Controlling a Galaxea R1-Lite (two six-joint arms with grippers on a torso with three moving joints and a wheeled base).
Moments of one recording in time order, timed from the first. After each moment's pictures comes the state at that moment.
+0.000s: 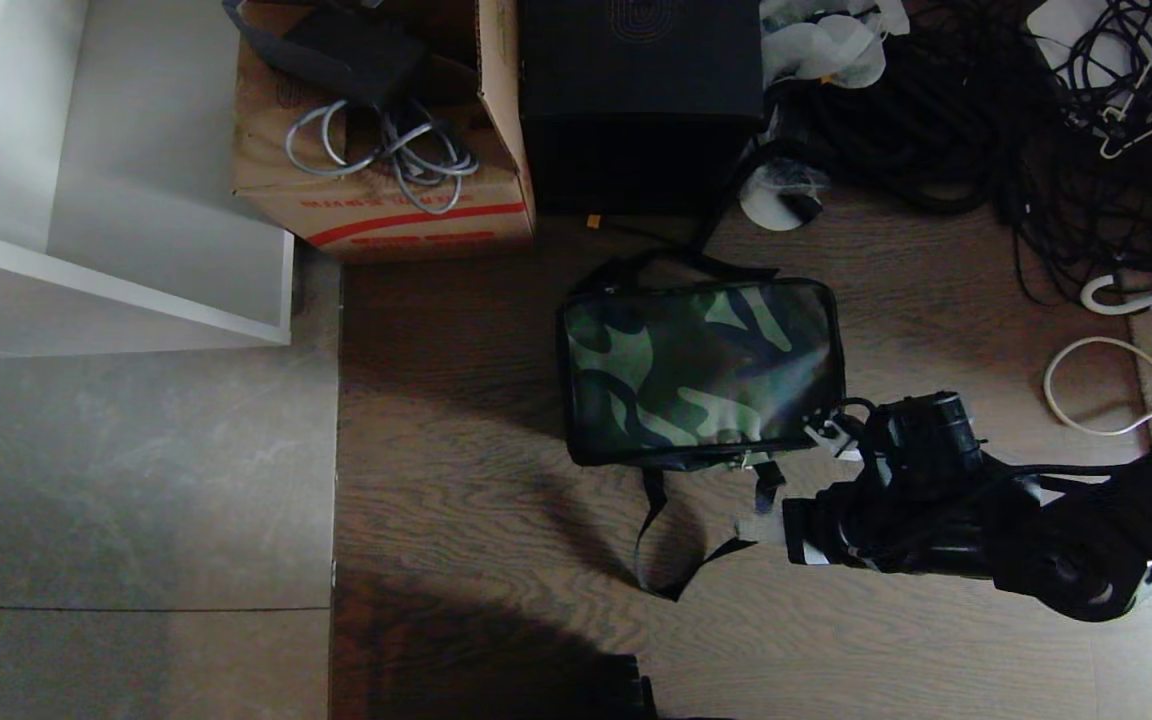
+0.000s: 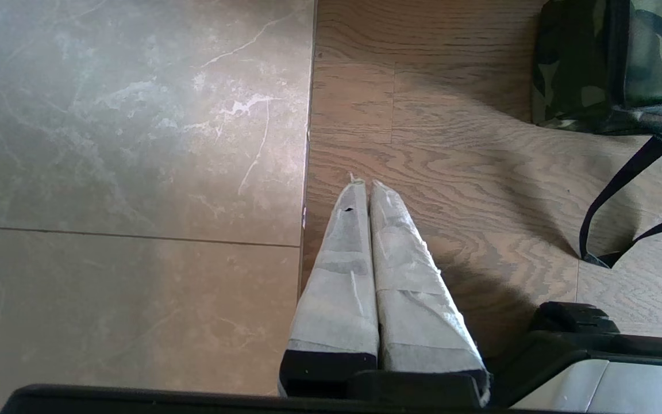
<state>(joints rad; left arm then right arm) 0.00 0.00 0.00 -0.02 0.02 -0.04 0.37 1.92 -0.70 -0.55 0.29 0.29</state>
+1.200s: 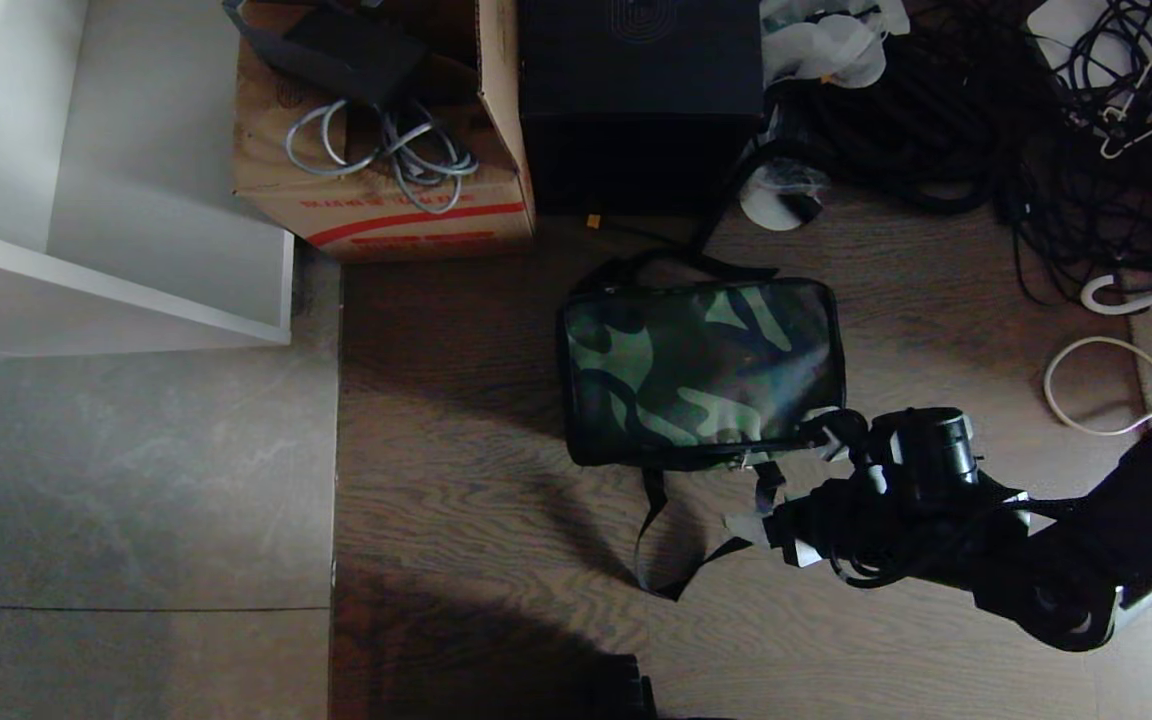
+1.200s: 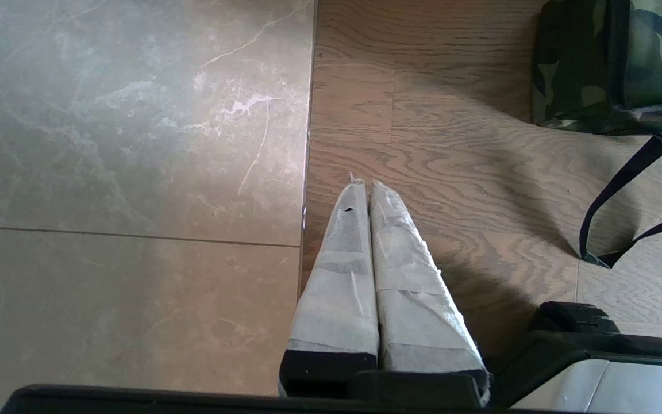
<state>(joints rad) 0.00 0.00 0.00 -0.02 0.02 -0.04 0.37 2.00 -0.61 -0.85 0.18 0.07</state>
